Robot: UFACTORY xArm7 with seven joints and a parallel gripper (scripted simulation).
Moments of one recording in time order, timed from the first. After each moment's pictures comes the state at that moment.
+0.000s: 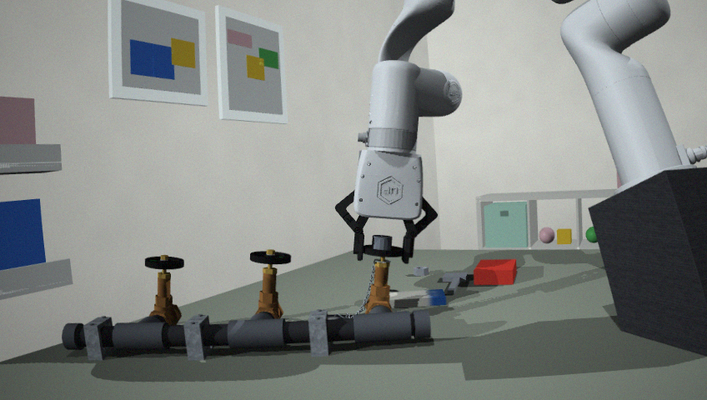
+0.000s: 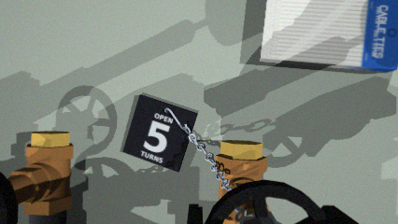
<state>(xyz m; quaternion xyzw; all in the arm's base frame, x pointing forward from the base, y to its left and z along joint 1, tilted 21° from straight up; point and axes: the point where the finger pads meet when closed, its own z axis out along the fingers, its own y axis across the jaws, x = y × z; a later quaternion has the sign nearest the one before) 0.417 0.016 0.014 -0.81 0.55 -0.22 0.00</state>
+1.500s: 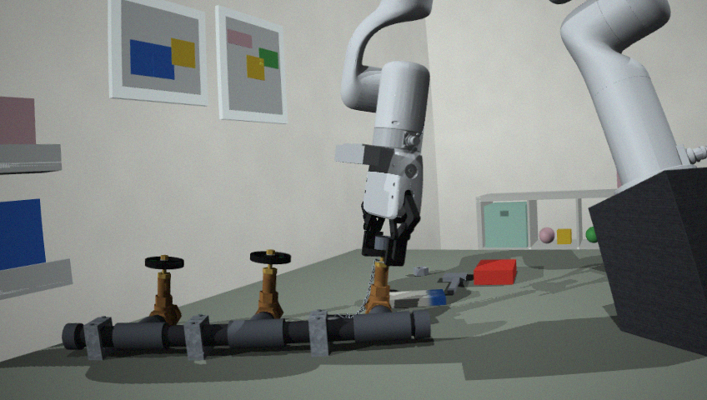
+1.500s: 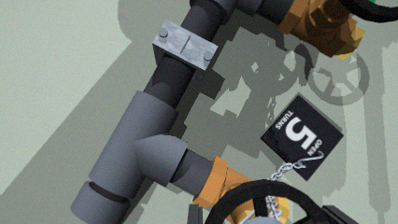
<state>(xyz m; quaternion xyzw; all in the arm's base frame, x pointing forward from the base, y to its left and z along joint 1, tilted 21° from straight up) 0.417 0.016 0.014 -0.89 -0.40 -0.14 -0.18</state>
